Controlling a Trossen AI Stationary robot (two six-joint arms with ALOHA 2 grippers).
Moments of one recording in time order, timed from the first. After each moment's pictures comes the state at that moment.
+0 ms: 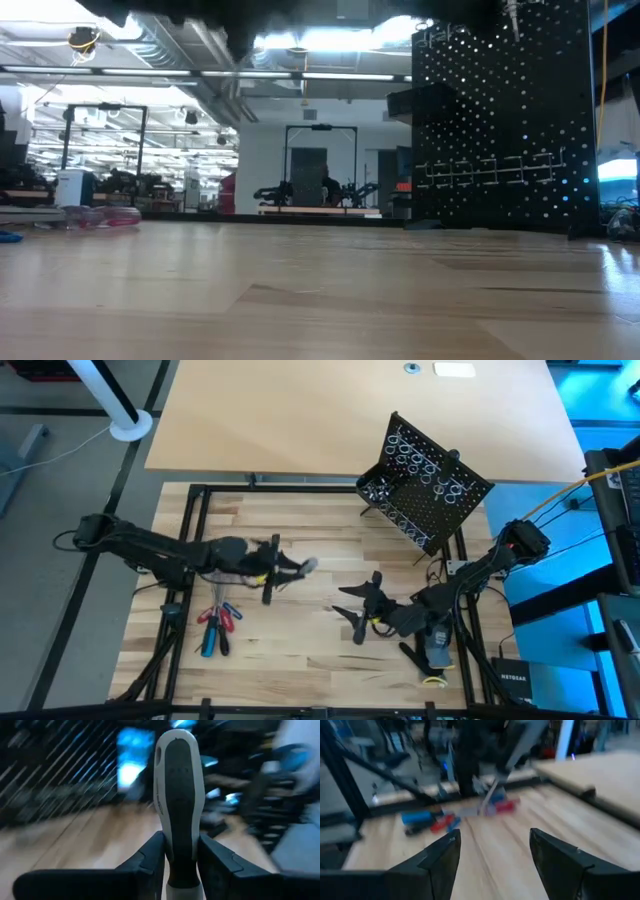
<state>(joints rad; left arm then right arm) -0.10 1.22 0.66 0.44 -0.06 -0.13 0.56 1.49 0.84 0.39 0.85 0.29</state>
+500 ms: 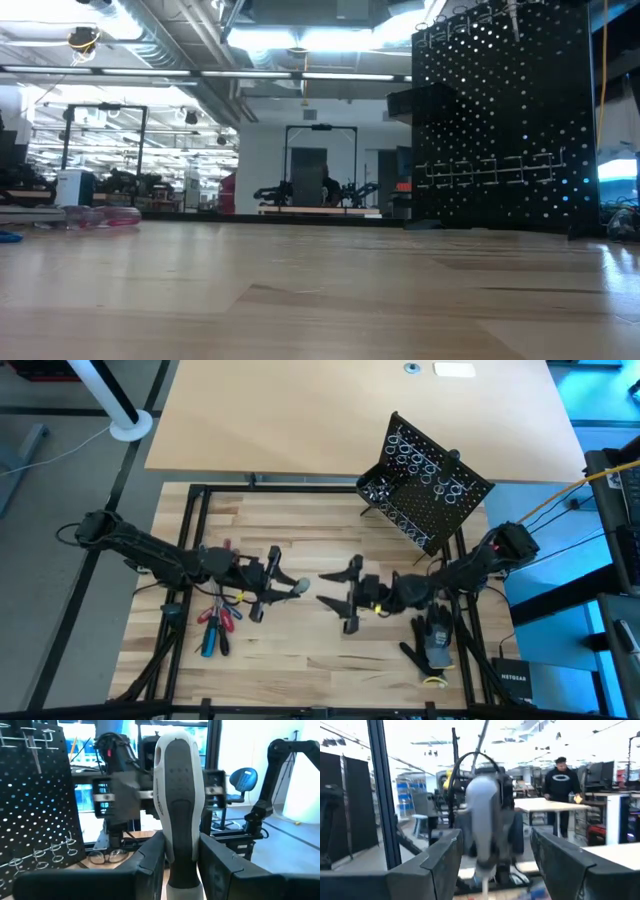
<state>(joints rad) -0.25 1.22 0.66 0.65 -0.06 0.01 0.39 1.60 0.84 1.08 0.47 -0.07</state>
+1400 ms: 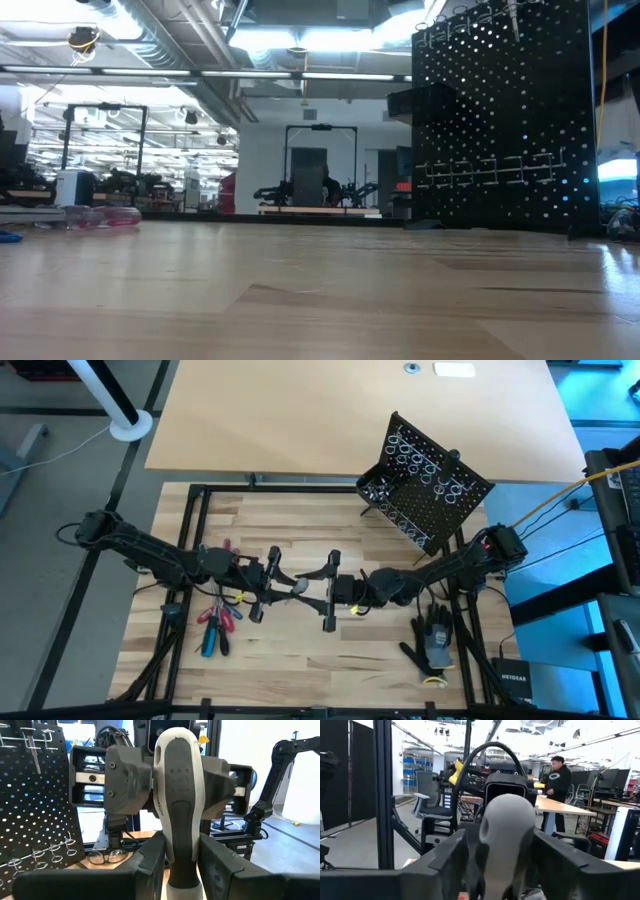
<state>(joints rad) -0.25 1.22 0.66 0.65 -0.06 0.01 0.32 1.69 1.09 0.82 0.34 -0.16</state>
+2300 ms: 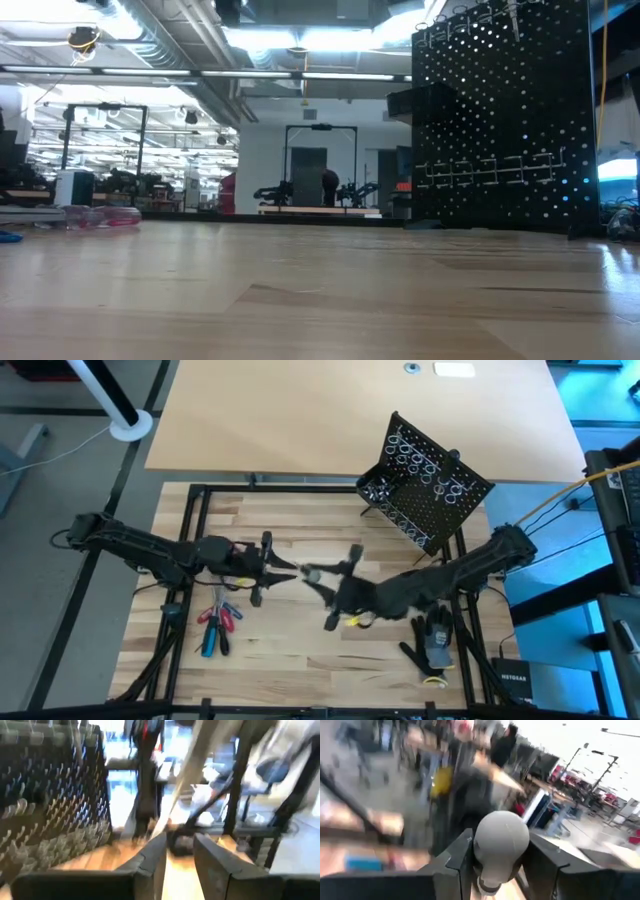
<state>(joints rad) -0.17 1.12 0.65 0.47 -0.10 0.00 0.44 1.62 1.49 0.09 0.80 -0.37</state>
